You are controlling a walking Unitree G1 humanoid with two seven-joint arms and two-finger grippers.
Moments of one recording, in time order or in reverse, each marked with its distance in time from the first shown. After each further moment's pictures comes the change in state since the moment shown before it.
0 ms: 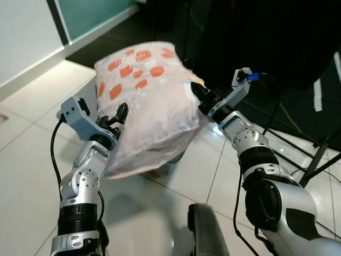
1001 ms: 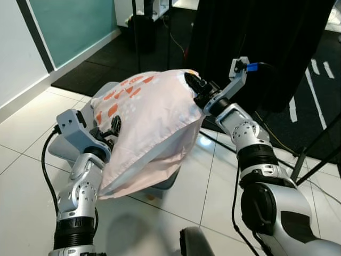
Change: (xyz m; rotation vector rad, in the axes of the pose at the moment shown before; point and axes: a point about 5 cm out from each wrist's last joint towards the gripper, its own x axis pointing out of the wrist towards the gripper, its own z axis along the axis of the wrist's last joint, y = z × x) left arm -0.018 0.024 -0.011 0.103 0.001 0.096; right arm 0.006 0.019 0.012 -0.015 -0.008 0.085
